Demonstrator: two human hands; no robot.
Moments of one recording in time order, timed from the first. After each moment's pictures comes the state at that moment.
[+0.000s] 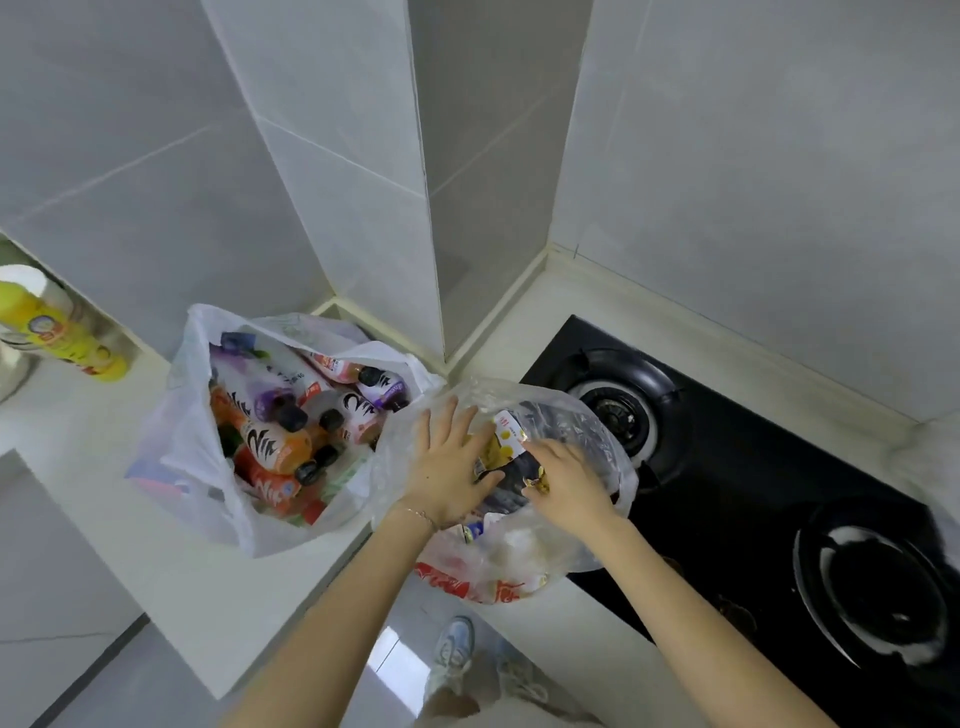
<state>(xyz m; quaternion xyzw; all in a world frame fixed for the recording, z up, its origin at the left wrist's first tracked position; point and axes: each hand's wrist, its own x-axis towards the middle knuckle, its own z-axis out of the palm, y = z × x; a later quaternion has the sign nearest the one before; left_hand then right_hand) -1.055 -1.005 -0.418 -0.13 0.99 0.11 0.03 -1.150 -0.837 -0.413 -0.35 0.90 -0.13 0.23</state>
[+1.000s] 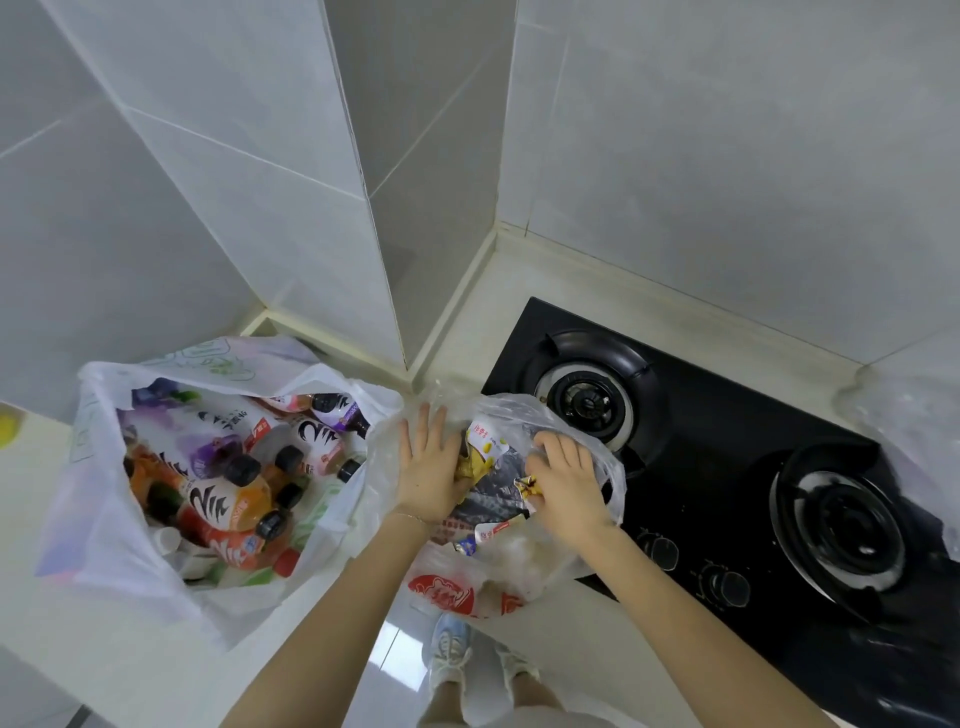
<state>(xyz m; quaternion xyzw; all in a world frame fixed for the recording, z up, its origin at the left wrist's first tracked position) -1.089 -1.027 -0.473 -0.11 0.99 0.08 0.08 -1.150 -0.834 -0.453 -0.36 0.93 -0.06 0.03</state>
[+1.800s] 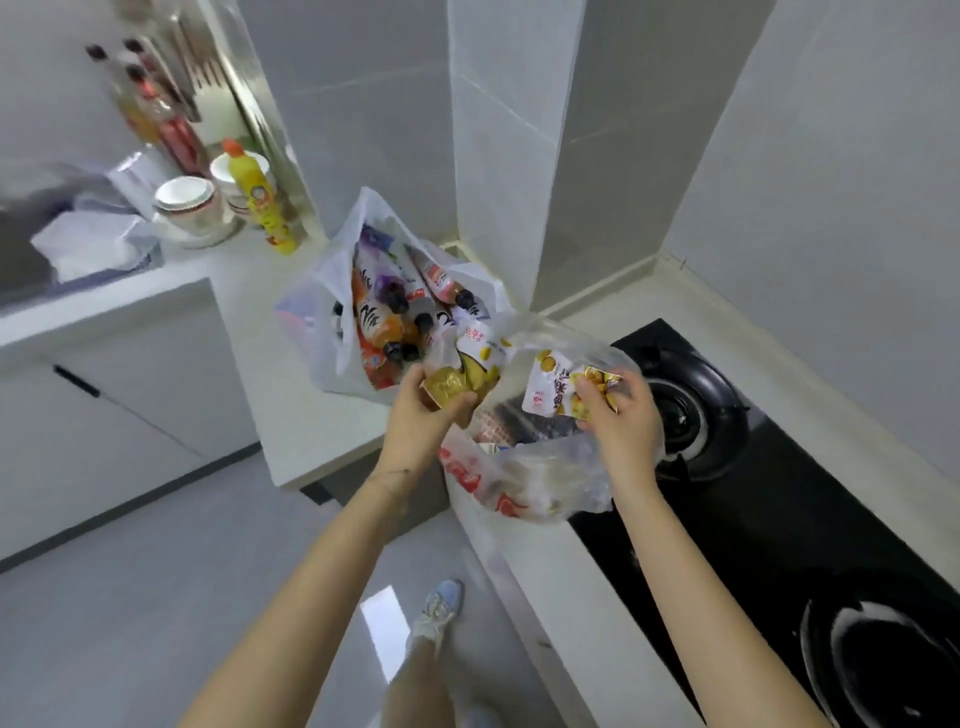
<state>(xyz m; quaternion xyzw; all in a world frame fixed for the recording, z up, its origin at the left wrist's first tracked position) -0.933 -0.920 -0.327 -0.44 0.64 0.55 -0.30 -1.105 -0.803 -0.328 -0.15 0.69 -0.66 0.25</state>
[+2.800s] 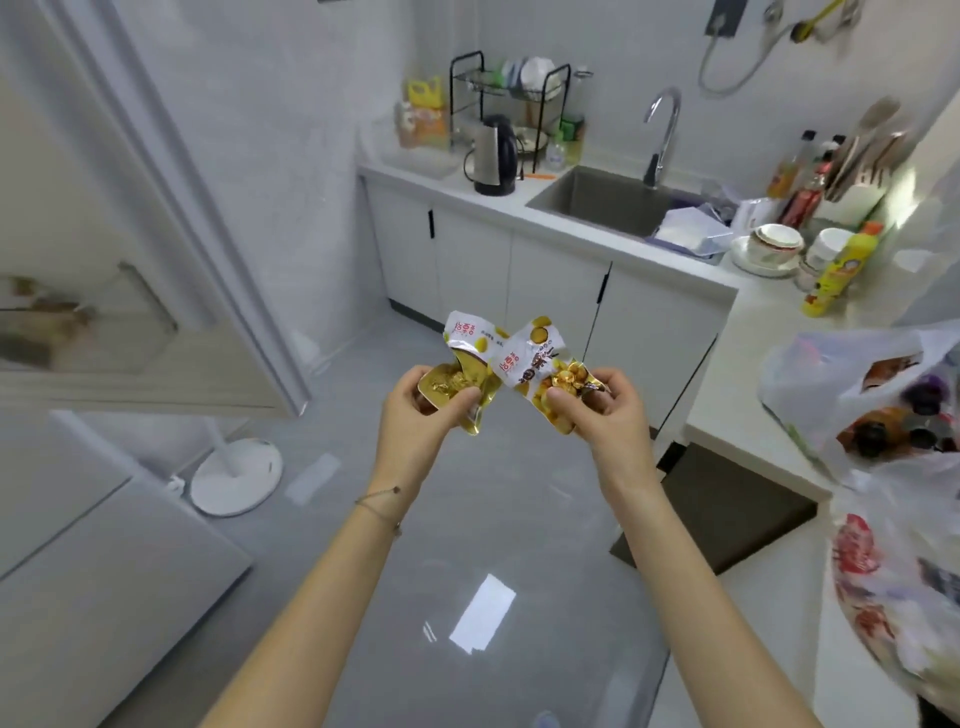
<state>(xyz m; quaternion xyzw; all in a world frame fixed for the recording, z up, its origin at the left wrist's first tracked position) -0.522 -0.589 -0.245 -0.65 0.31 0.26 -0.64 -0.684 -0.690 -0.242 -0.57 0.40 -0.39 0.60</state>
